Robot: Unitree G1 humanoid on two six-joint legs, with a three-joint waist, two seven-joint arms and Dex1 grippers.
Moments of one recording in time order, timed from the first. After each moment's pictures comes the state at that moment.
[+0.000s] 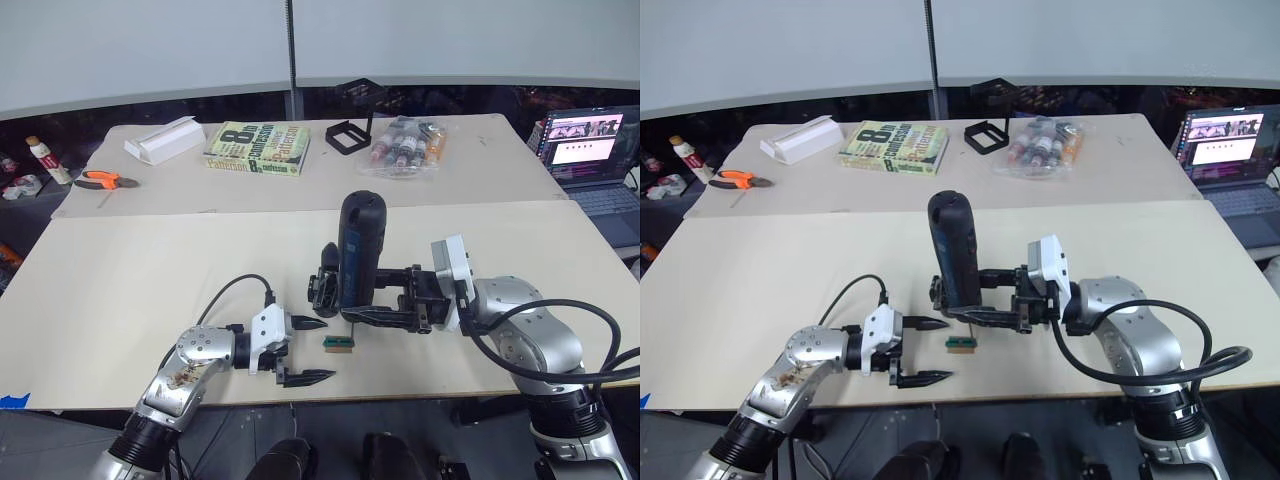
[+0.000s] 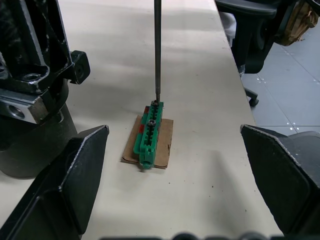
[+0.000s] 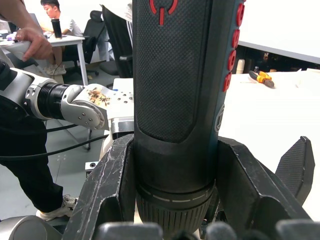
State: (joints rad) left arm -0.19 0.51 -0.24 -0.10 -0.28 0.11 -1.12; right arm -0.37 -0.53 0.05 -0.33 0.57 0.38 1.15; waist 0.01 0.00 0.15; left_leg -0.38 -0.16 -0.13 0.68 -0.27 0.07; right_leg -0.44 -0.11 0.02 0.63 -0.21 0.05
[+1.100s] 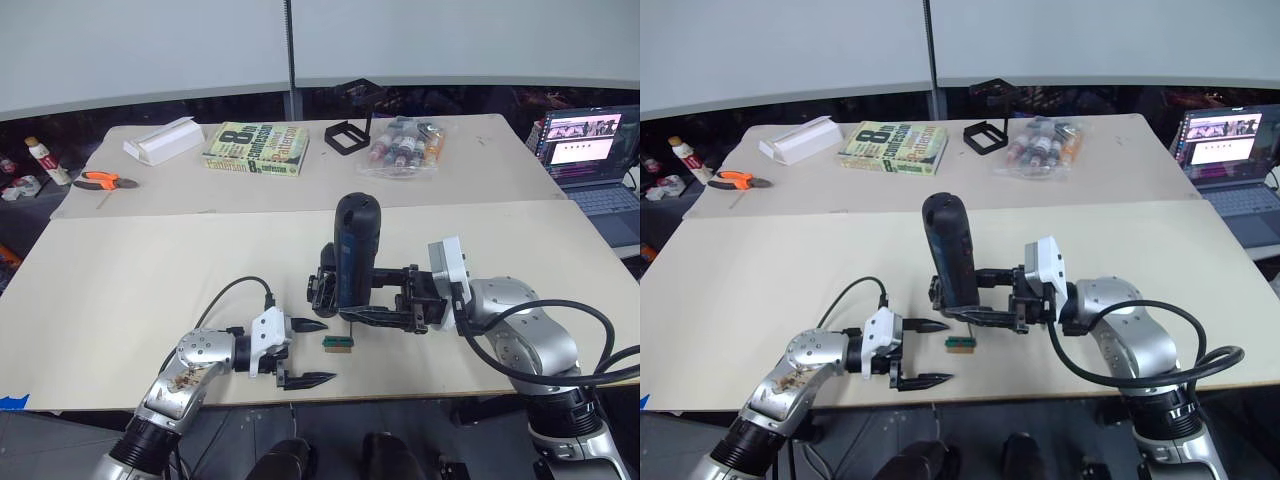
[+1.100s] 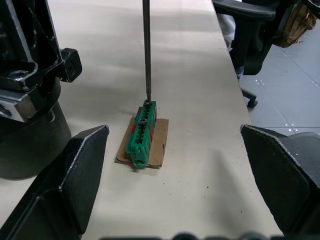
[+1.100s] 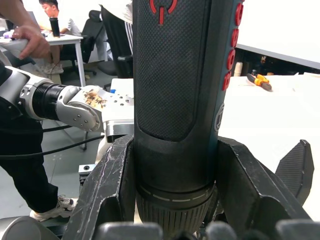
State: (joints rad) left arm -0.17 0.50 -0.25 -0.09 -0.28 0.09 -1.12; right arm -0.37 -0.53 0.07 -0.32 0.56 0.34 1.13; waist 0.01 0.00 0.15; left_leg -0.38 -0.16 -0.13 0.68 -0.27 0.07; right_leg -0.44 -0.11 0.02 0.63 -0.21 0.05
